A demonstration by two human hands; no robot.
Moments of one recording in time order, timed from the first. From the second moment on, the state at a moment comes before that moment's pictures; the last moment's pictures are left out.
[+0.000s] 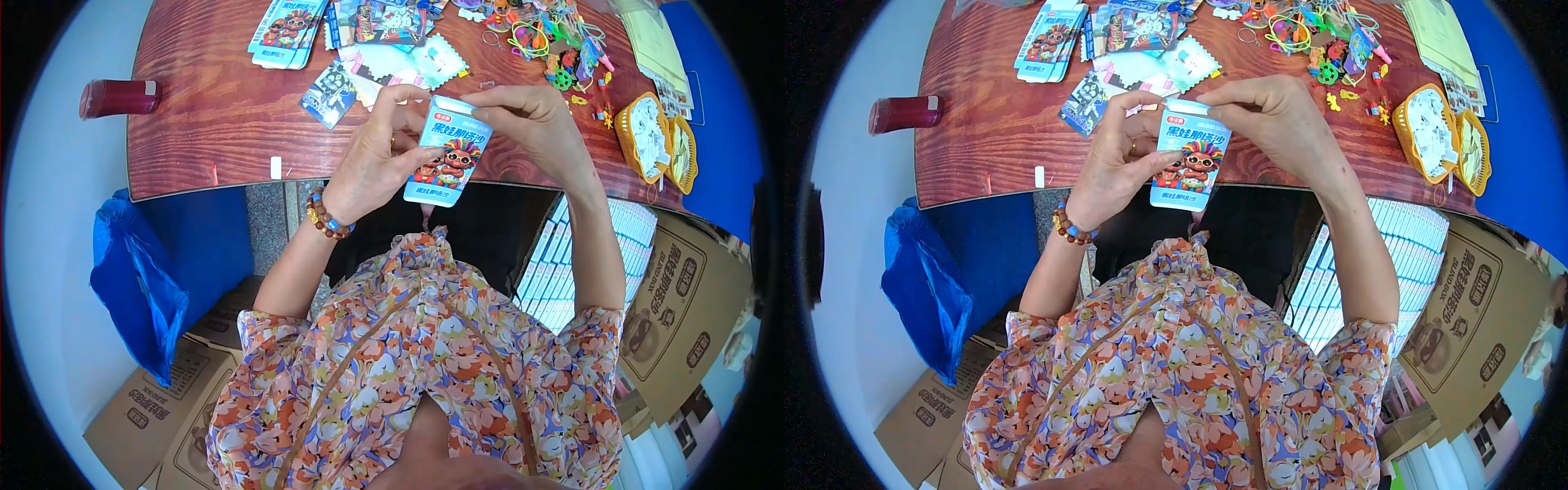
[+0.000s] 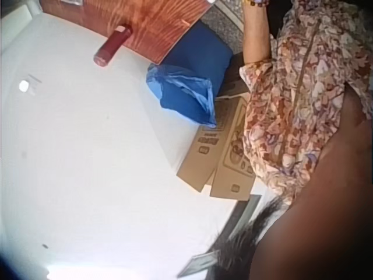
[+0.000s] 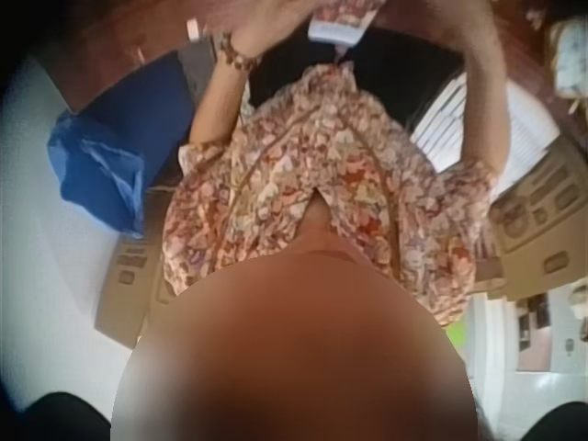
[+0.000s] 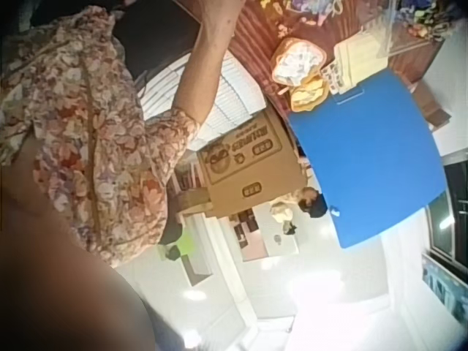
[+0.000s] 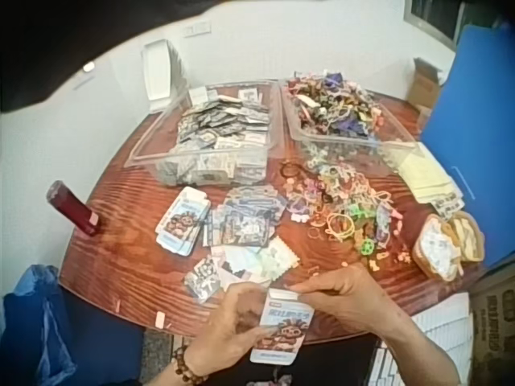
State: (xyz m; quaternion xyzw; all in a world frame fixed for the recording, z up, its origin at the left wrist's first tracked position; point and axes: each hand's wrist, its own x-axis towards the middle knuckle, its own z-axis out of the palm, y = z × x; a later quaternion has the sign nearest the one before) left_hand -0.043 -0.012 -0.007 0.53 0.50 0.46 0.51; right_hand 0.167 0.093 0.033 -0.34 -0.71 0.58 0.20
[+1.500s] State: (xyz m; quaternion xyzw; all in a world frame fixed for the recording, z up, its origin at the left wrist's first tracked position) left_hand -0.030 -0.011 -0.020 0.48 0.49 0.47 0.56; right_hand 0.176 0.095 0.000 -0.21 -0.88 0.41 0.17
